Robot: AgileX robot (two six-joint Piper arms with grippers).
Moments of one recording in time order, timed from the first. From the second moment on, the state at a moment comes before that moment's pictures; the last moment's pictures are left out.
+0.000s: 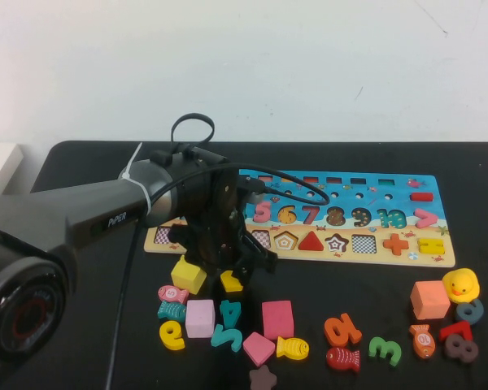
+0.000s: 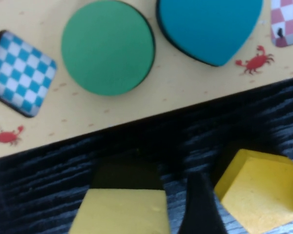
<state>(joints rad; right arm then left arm) -0.05 -0.01 0.02 -0.10 0.41 0.09 -0.52 2.16 -1.60 -0.01 0.82 -0.20</state>
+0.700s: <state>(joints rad) -0.05 -0.01 0.02 -0.10 0.41 0.09 -0.52 2.16 -1.60 -0.04 0.79 -0.19</state>
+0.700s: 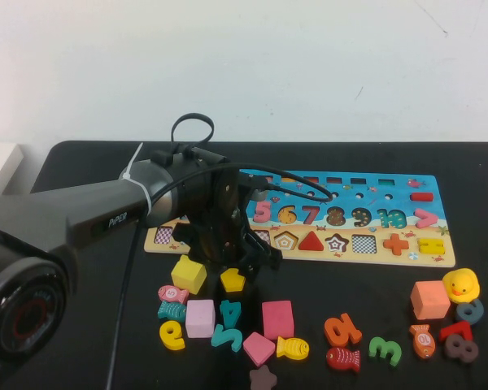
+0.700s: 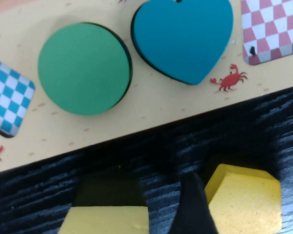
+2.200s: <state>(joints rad) -0.05 -0.01 0.02 -0.10 0.41 0.09 -0.52 2.23 -1.89 -0.08 0.77 -0.12</state>
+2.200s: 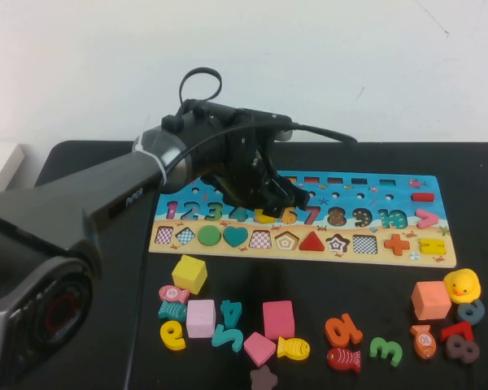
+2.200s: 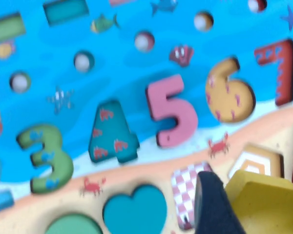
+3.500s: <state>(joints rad) -0.05 -0.01 0.02 -0.10 0.41 0.09 -0.56 2.39 -1.99 -0.16 0.76 0.09</state>
